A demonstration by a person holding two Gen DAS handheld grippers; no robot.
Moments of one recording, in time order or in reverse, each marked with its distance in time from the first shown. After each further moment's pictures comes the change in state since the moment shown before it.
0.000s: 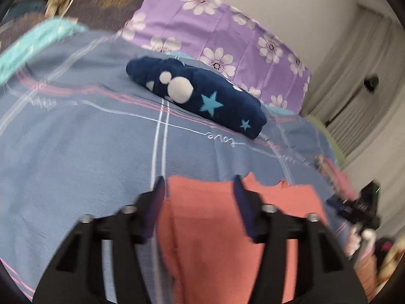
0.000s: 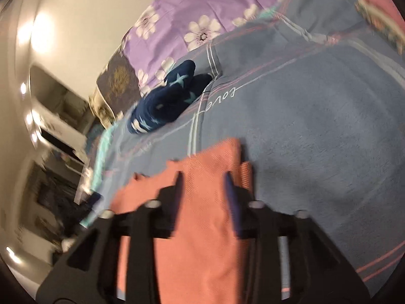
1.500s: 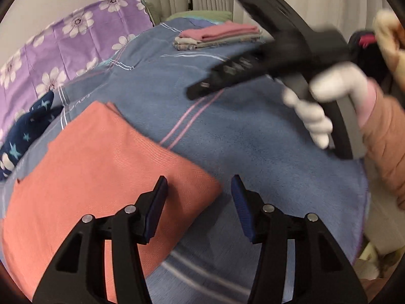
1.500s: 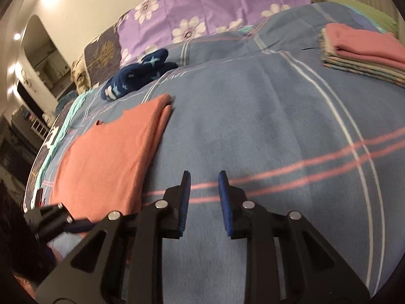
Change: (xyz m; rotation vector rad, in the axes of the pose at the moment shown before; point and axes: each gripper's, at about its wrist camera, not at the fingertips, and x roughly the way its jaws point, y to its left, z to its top) left arm 0.030 -0.345 -0.230 0.916 0.243 -0.173; right arm -0.091 -0.062 -0.064 -0.194 0.022 -0.183
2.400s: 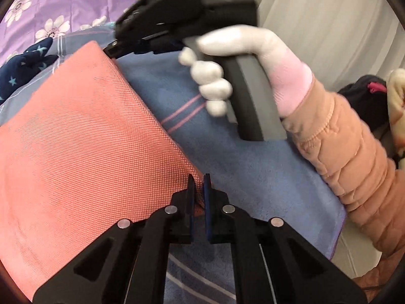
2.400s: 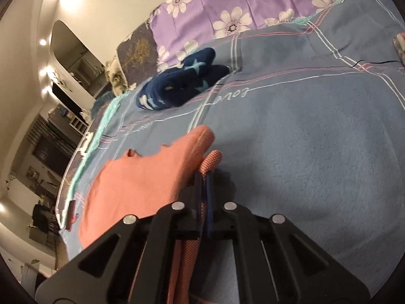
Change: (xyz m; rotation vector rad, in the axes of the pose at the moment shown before) left arm 0.010 0.023 -0.005 -0.265 0.081 -0.181; right arm 0.100 0.044 0.086 -0.018 0.047 0.232
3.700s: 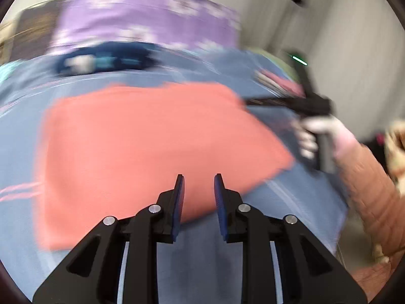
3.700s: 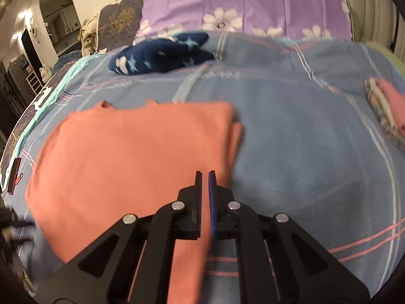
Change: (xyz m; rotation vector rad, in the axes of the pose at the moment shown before) left arm -0.156 0.133 -0.114 -0.311 -0.298 0.202; right arm -0.014 0.072 -0.052 -0.226 0.017 -0.334
